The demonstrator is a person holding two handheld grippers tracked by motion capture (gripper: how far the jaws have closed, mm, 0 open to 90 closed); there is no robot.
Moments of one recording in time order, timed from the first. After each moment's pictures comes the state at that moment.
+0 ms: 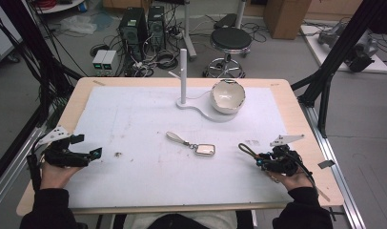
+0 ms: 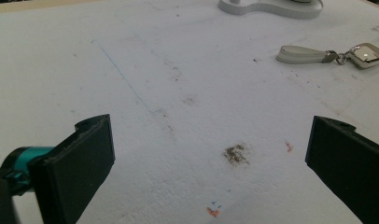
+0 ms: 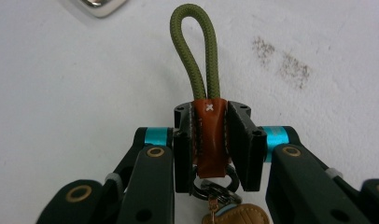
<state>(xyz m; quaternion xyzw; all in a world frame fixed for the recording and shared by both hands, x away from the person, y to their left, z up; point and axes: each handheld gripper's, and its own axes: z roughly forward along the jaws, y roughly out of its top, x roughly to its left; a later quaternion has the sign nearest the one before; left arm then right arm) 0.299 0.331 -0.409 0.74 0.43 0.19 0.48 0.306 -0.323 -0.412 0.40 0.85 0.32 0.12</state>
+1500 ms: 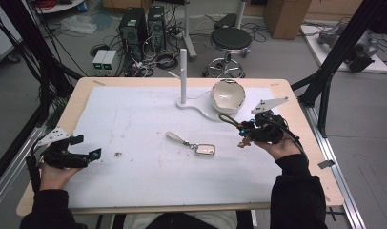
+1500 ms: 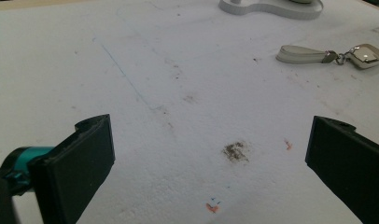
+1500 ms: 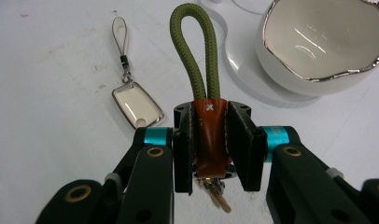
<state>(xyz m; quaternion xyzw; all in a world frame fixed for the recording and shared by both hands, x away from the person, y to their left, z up) 0.297 0.332 -0.411 0.74 0.43 0.19 0.48 0.345 -0.254 -0.311 0.32 0.87 0.34 0.17</state>
